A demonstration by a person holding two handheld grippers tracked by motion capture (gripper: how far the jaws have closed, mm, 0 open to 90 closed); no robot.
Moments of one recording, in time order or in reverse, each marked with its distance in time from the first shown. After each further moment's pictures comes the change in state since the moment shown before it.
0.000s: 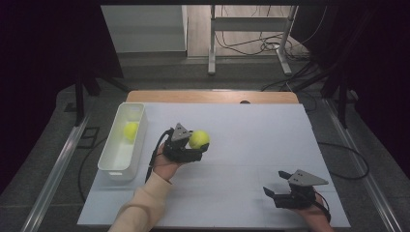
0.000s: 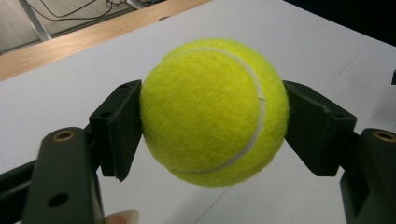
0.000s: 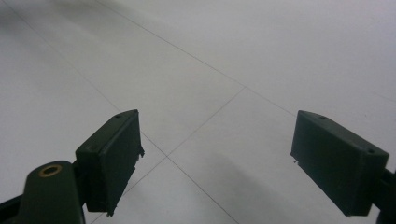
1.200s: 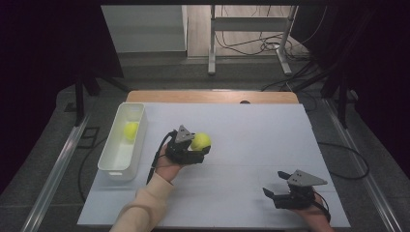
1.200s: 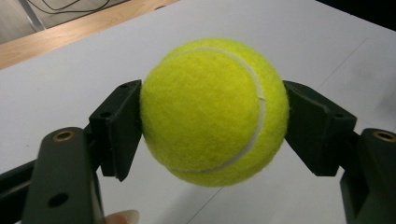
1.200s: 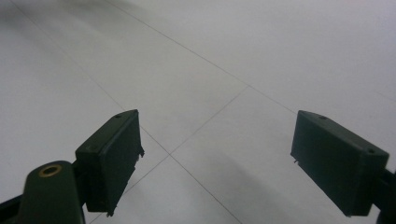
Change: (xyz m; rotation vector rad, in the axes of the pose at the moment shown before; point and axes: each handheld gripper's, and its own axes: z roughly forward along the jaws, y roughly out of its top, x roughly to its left) left arm -0.004 -0.004 0.008 0.031 0.002 0.011; right arm 0.001 0.000 0.001 0.010 0.005 -0.017
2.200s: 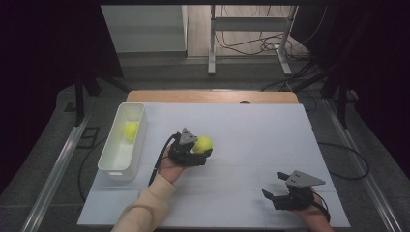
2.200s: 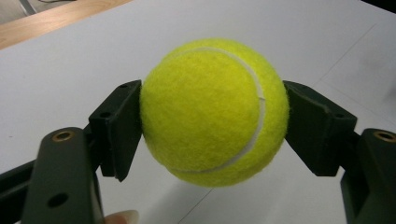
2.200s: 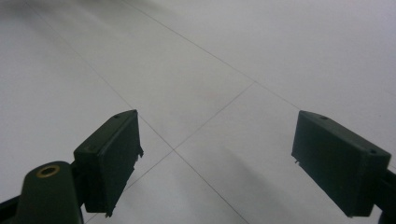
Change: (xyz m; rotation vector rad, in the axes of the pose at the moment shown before) left arm -0.003 -0.006 0.012 0.040 -0.002 -0.001; right arm 0.001 -0.001 0.002 0.019 0.015 -0.019
